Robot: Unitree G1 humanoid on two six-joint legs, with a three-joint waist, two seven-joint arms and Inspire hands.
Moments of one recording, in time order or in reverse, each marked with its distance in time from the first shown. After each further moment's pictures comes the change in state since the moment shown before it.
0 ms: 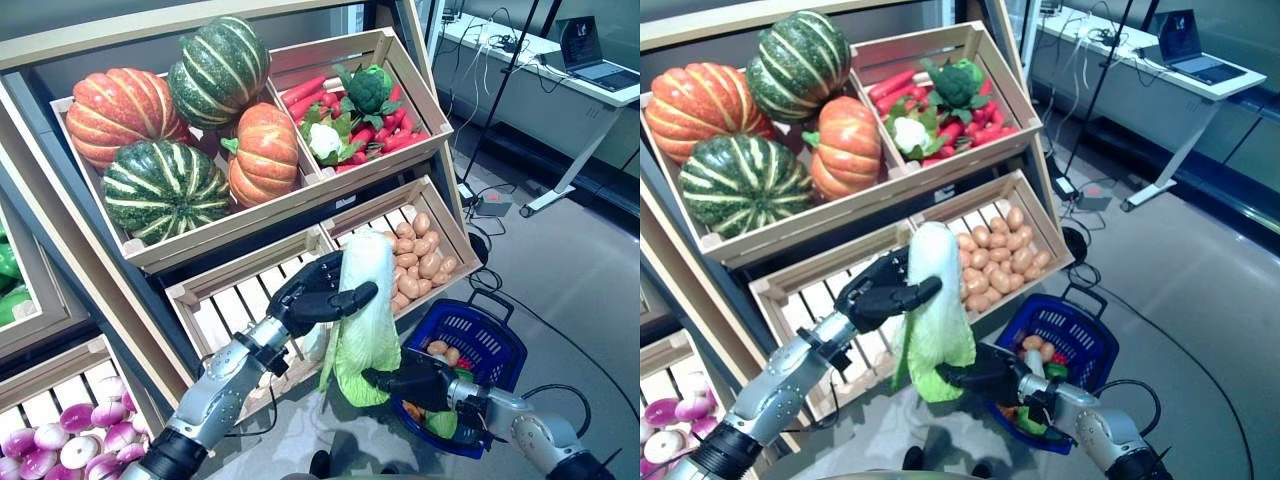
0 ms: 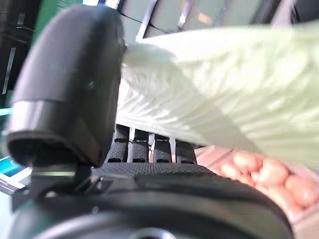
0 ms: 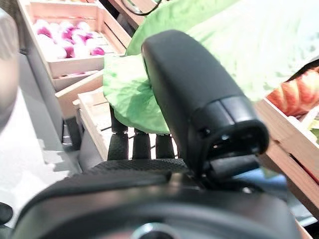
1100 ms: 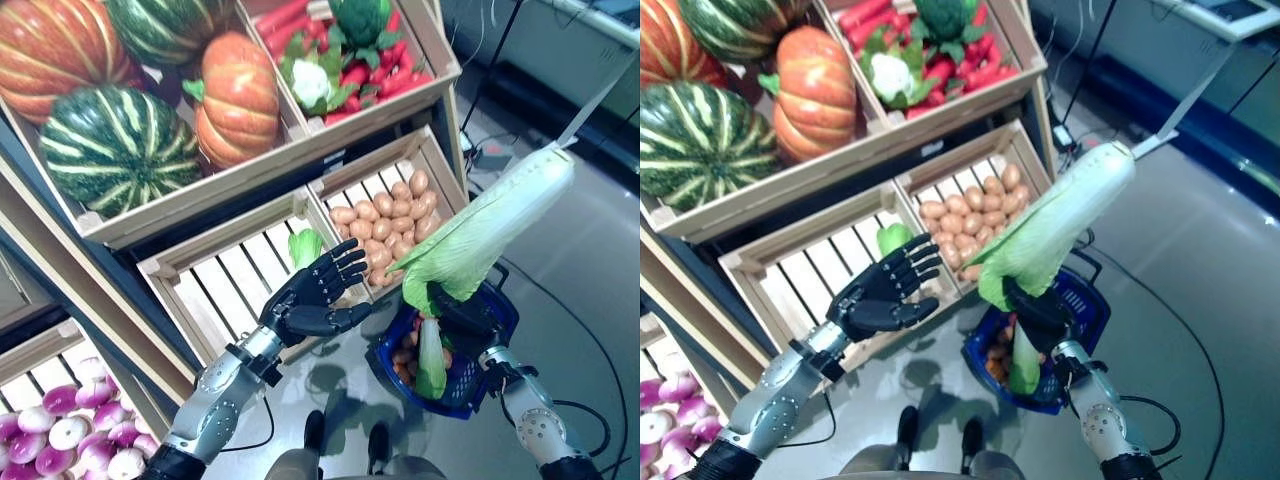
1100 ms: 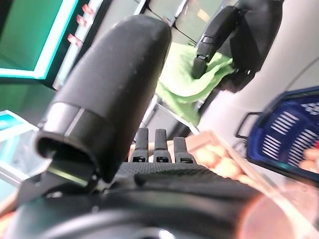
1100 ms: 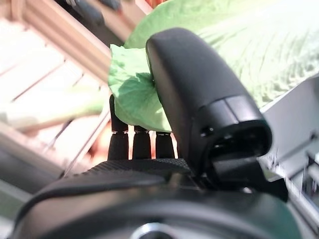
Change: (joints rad) left arm 0.082 0.016 0.111 -0.011 0.052 -0.019 -0.026; right arm 0.017 0.150 -0.331 0.121 0.238 -0.360 -0.200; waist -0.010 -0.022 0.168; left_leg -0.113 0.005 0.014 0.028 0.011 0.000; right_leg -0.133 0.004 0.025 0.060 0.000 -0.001
